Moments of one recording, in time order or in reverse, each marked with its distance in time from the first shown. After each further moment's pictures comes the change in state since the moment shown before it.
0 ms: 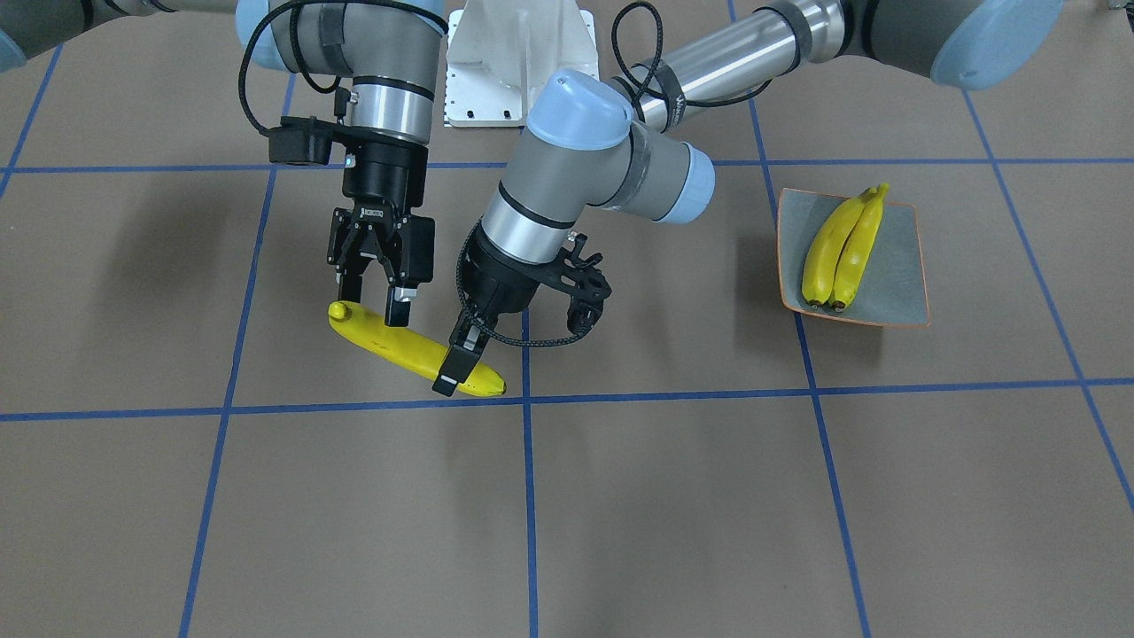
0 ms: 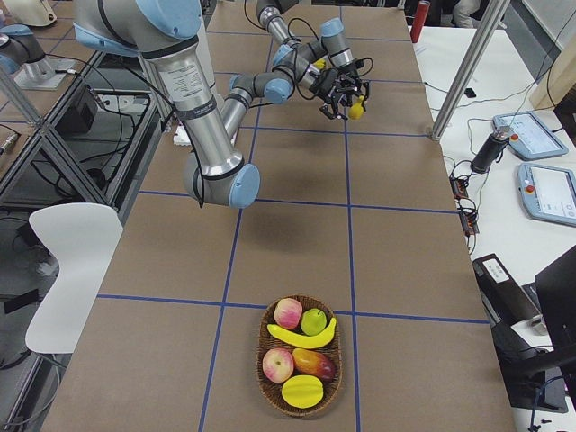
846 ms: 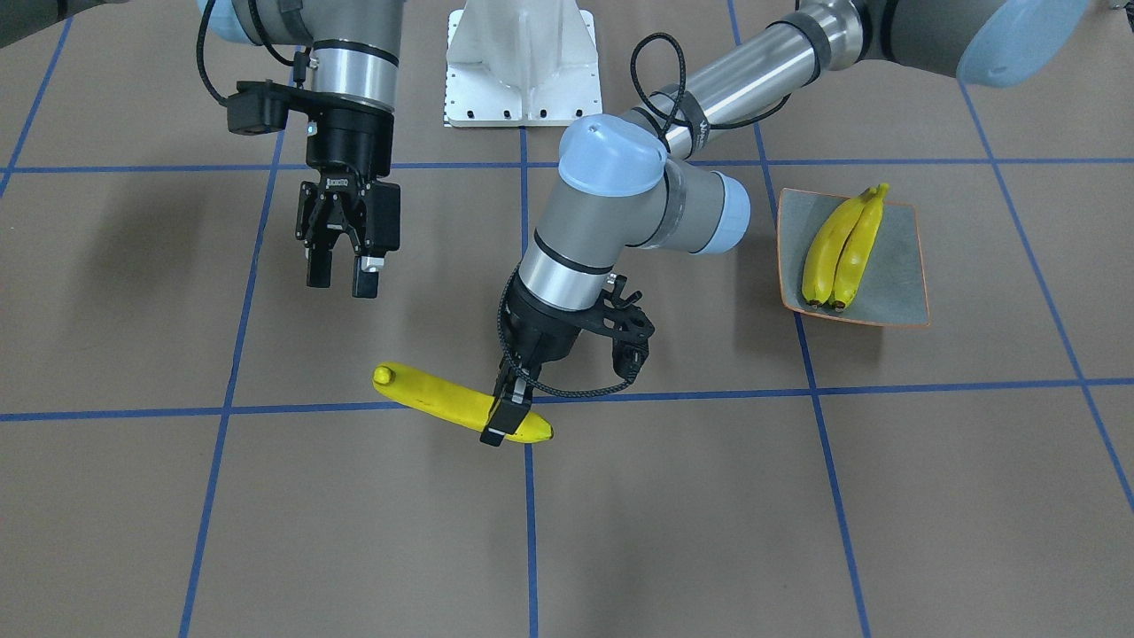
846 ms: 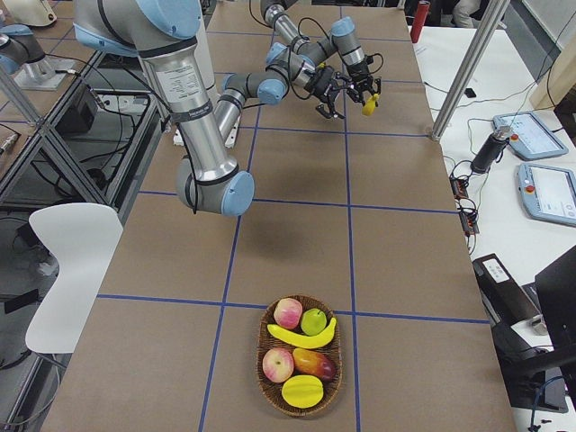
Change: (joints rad) left arm -0.086 0.001 0.095 0.000 -0.008 0.004; right arm 0.007 -0.124 0.199 0.000 0.065 -0.103
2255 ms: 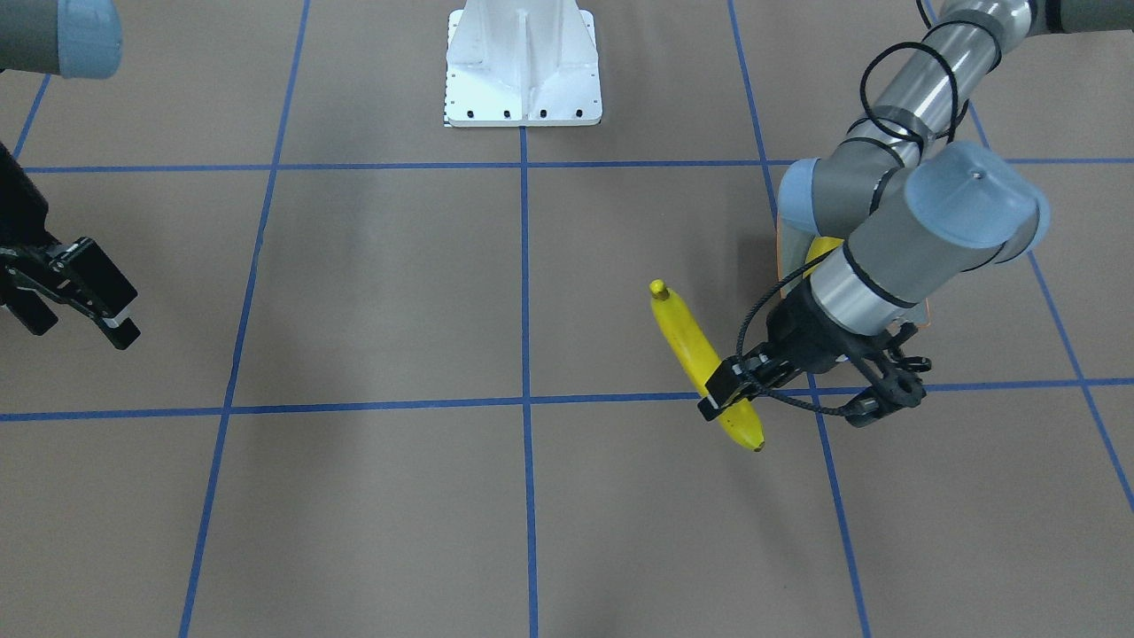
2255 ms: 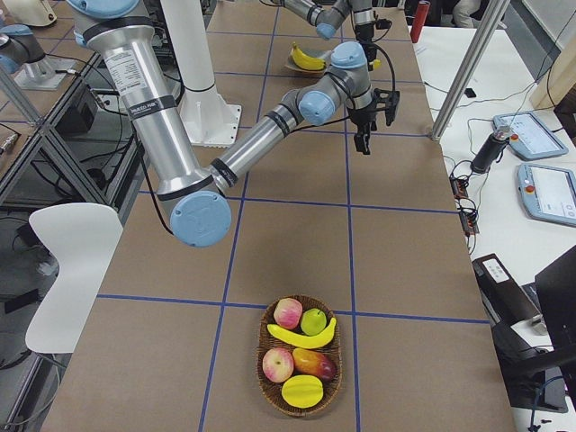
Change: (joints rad) left arm -0.259 0.378 -0.273 0.006 -0.528 1.120; right arm 0.654 -0.095 -0.157 0.068 1.170 -0.892
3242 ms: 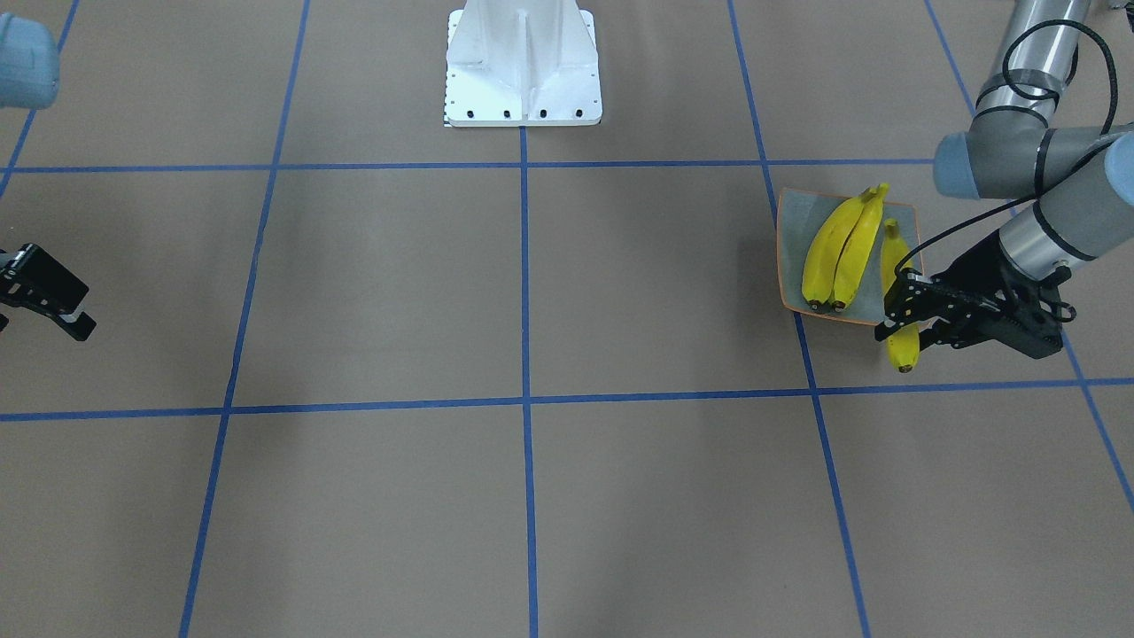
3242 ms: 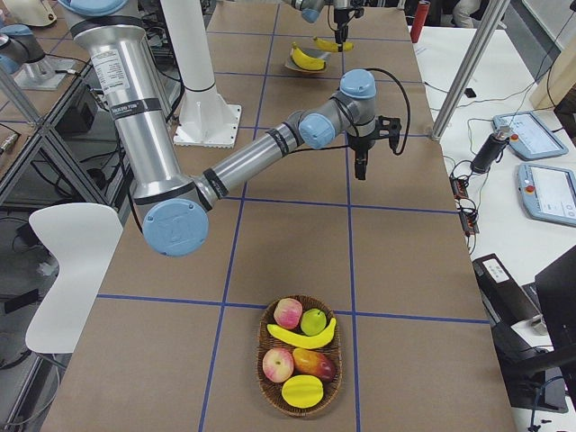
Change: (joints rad) left arm -0.098 0.393 -0.108 -0.011 -0.122 0.930; right arm 0.060 -0.079 -0.044 0.000 0.127 -0.243
